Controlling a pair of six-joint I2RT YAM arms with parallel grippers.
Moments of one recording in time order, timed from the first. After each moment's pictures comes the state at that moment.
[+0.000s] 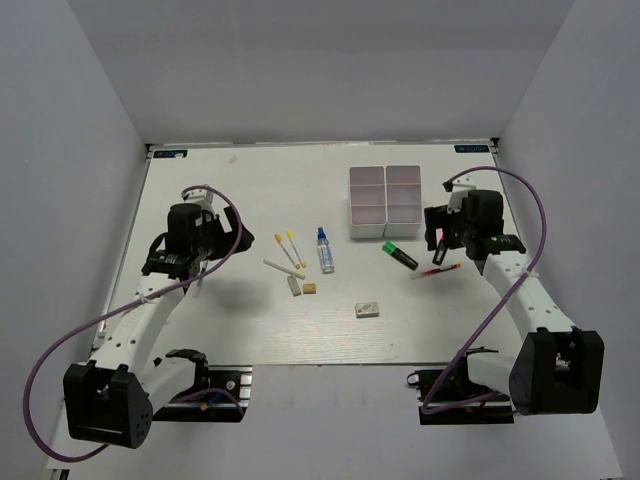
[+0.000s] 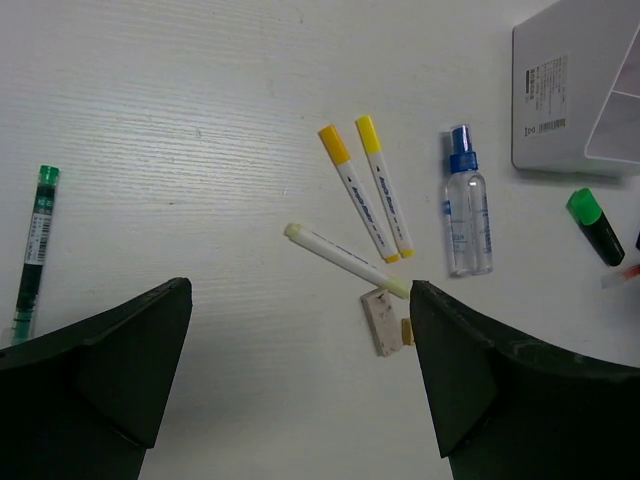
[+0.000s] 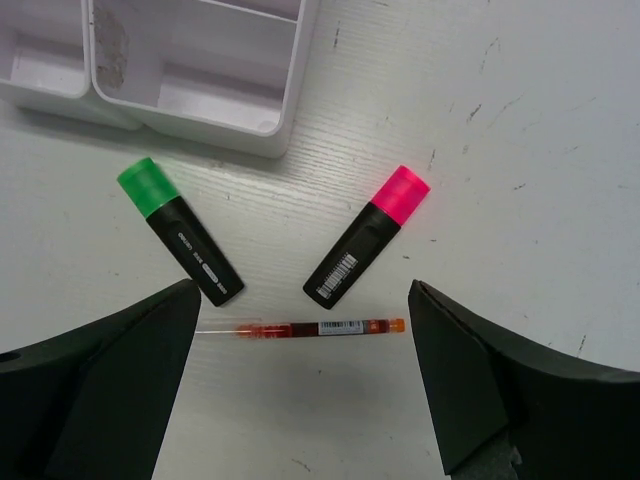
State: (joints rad) left arm -0.15 1.02 0.76 -0.35 0.13 -0.41; right arm 0.07 1.19 0.82 -0.32 -0.11 -0.14
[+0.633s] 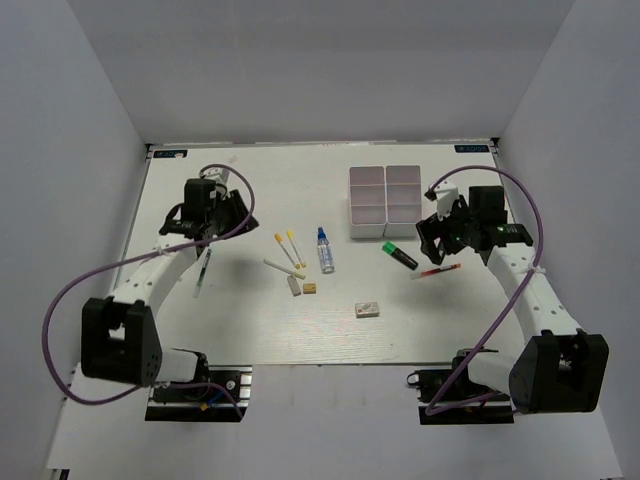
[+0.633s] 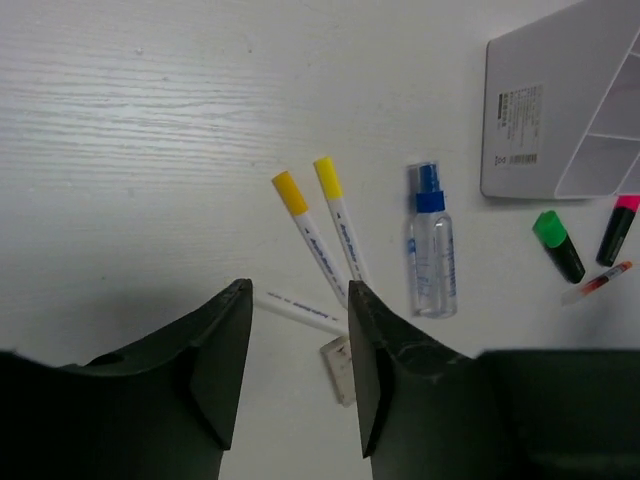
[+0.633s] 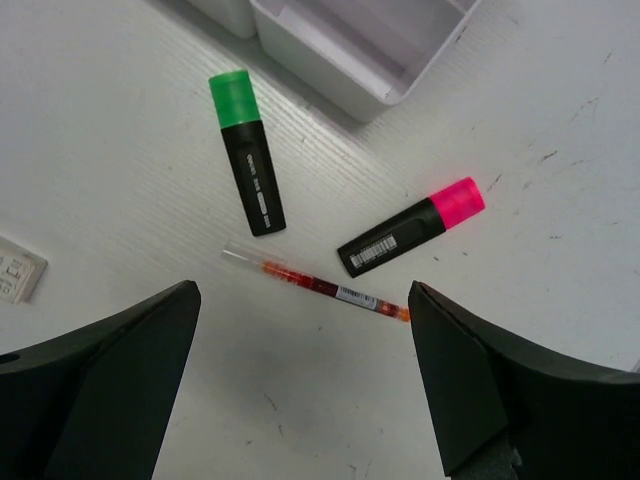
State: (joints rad) left arm -0.16 1.32 0.91 -0.27 0.22 -0.44; right arm 0.07 1.19 0.94 -0.59 -0.33 -0.48
